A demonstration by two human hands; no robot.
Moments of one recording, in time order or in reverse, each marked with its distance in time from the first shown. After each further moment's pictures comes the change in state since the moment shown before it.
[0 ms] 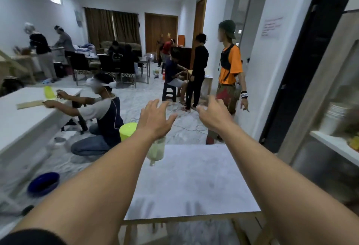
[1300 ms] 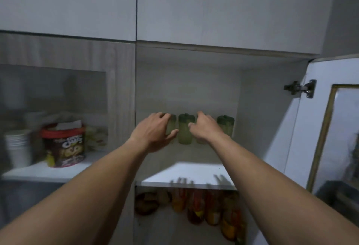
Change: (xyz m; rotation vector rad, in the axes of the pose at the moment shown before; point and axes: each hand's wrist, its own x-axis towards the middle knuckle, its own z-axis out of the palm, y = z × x) left_hand -0.187 0.695 0.053 -0.628 -0.121 1.466; right_hand -0.393 0.341 -0.439 -0.468 0.741 1.141
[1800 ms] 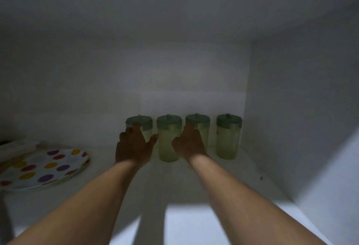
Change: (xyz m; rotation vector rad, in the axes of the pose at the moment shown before) left_hand 0.190 -0.055 0.268 -0.293 0.052 -0.612; right_hand 0.253 0.107 0.158 0.353 -0.096 0.142
